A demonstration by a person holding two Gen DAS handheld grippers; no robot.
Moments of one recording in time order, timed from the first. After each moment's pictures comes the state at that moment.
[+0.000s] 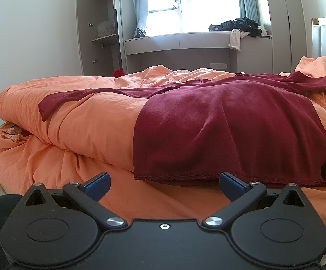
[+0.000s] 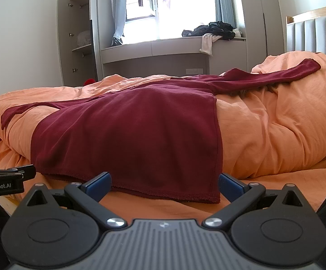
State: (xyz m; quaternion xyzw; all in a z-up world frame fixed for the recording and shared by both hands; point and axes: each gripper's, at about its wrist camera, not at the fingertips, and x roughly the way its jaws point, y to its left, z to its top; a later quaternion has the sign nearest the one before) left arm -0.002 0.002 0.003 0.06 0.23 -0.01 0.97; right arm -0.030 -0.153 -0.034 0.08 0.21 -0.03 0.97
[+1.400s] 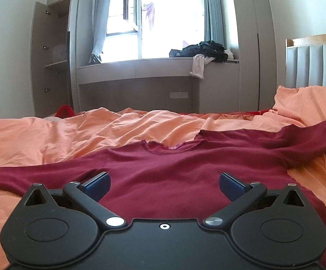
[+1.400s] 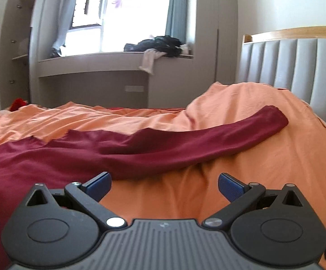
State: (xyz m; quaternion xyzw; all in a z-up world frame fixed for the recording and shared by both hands) left arm 0.242 -0.108 0.058 0.05 0.16 -0.13 0.98; right arm 0.152 -0.341 0.051 0.04 0.19 -0.20 0.96
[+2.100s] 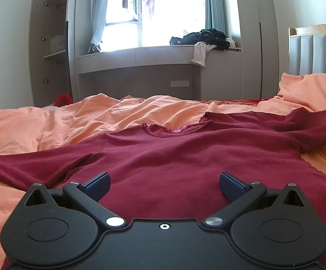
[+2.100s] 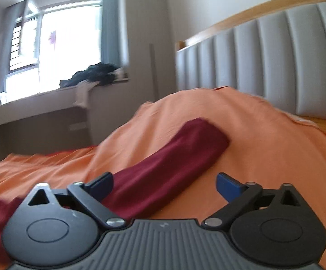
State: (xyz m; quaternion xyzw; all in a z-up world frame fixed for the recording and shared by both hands) left arm 0.263 -0.106 0.031 0.05 0.19 -0.12 0.97; right arm 0.209 -0.550 0.038 0.13 0.08 -0.35 0.93
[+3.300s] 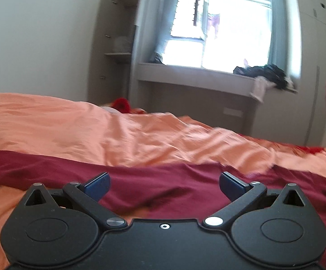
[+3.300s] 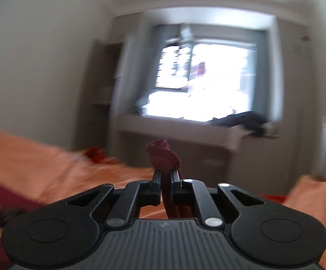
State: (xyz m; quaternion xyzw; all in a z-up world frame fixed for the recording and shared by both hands) left arm 0.265 0.009 0.091 -0.06 0.15 0.02 0.99; right arm 0.243 -0.199 0.134 -0.07 0.04 0.07 0.99
